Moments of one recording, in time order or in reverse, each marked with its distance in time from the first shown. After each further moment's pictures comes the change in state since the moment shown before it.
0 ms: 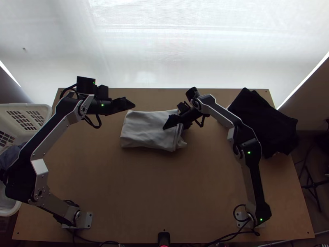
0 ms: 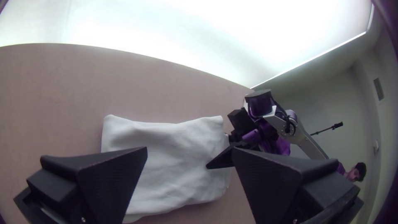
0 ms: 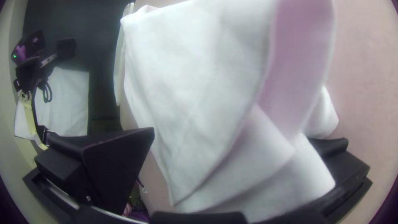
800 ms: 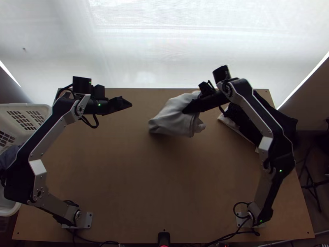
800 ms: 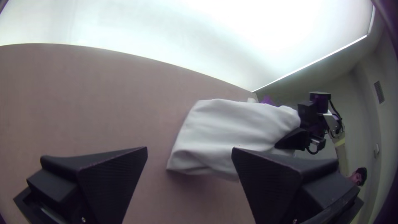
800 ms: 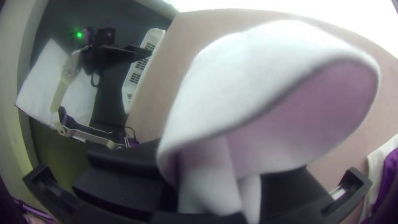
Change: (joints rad) left arm 0.026 -0.012 -0.010 -0.003 0.003 0.006; right arm -0.123 -0.378 -0.055 -0.112 0.032 -0.113
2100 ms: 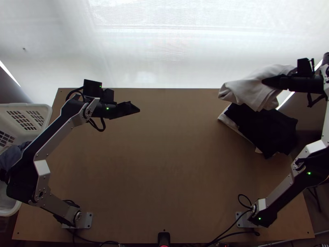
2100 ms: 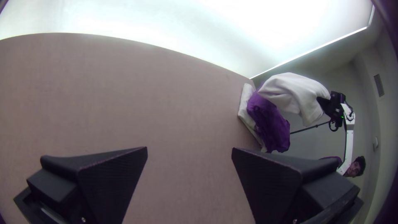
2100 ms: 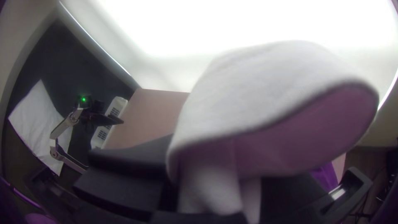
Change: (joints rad) left arm -0.077 0.013 -0.016 0.000 -0.004 -0.021; right arm -0.672 -0.064 0.377 -0.357 -0.093 -0.372
